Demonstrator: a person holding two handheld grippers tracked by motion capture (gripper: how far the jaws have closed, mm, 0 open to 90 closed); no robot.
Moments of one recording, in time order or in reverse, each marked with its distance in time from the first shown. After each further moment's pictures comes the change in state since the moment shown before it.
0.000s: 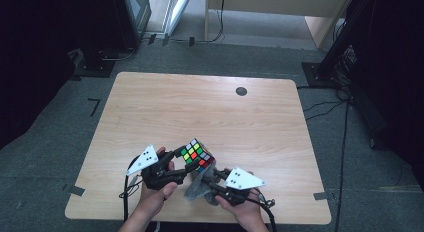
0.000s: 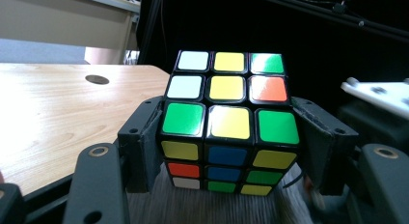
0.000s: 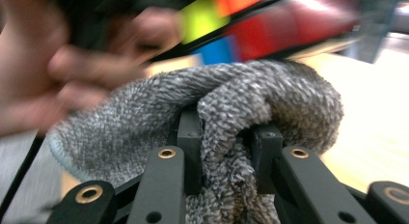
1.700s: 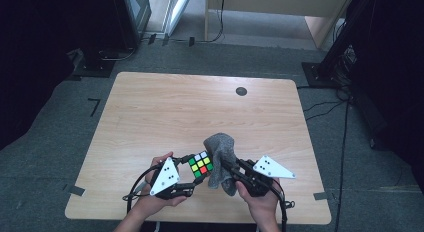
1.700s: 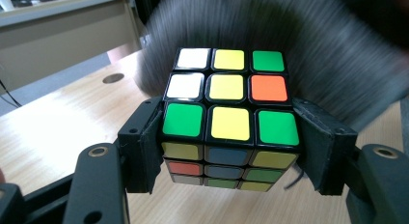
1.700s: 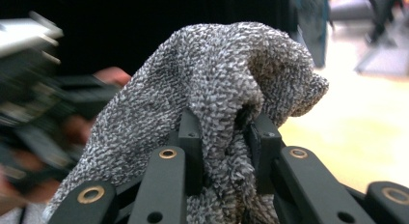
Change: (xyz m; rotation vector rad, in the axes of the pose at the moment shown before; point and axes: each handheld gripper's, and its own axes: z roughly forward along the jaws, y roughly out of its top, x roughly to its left) left arm -0.028 -0.016 0.014 0.202 0.057 0.443; right arm -0.027 0.035 -0.053 -0.146 -0.155 0.231
